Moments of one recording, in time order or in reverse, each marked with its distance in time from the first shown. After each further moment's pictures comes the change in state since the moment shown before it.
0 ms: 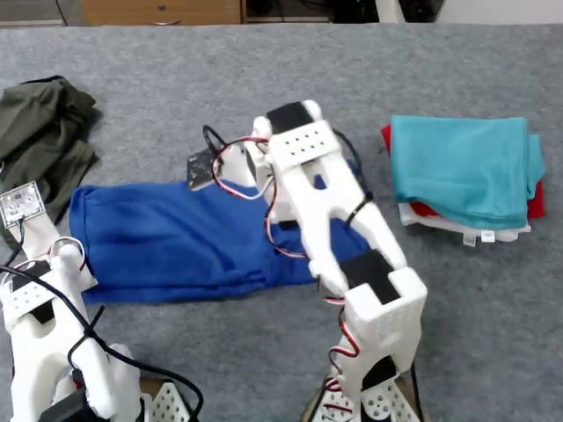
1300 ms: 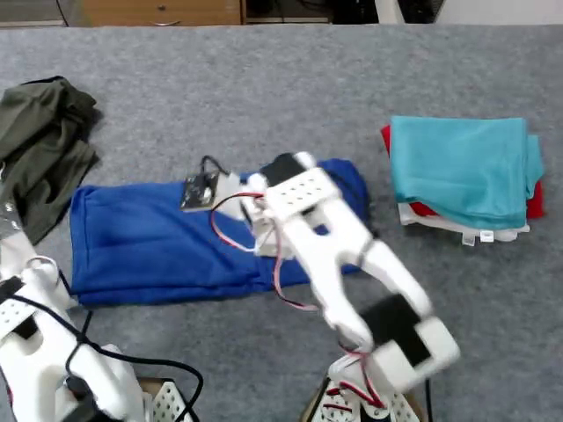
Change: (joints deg) left arm -11.8 -6.2 -2.8 11.3 -10.6; right arm -4.7 -20.9 31.1 -20.8 -17.6
